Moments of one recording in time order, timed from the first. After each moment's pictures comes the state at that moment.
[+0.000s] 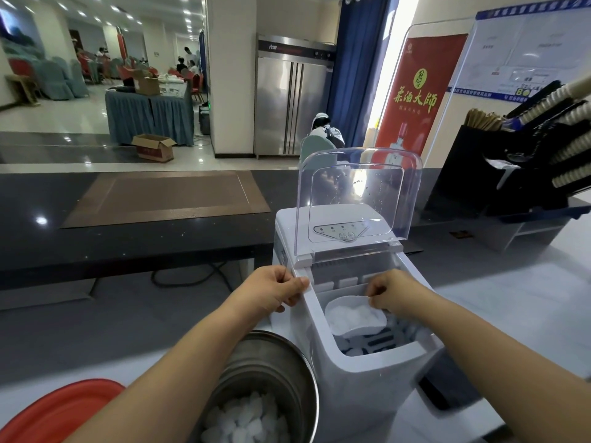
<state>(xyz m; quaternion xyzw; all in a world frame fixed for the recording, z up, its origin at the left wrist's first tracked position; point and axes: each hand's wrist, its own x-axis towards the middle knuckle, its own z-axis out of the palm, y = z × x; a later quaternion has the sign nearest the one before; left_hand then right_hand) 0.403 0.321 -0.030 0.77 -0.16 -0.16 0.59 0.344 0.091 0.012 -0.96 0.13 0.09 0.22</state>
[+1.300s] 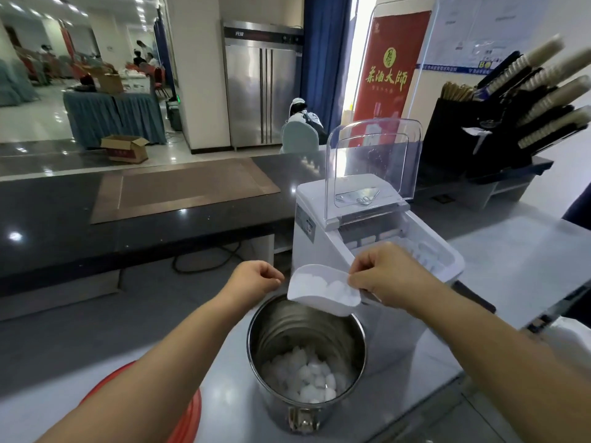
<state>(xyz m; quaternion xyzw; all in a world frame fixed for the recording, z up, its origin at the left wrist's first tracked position) 0.381 0.420 -0.050 0.83 -0.13 -0.14 0.52 0.260 0.235 0.037 -0.92 0.17 -0.02 0.36</state>
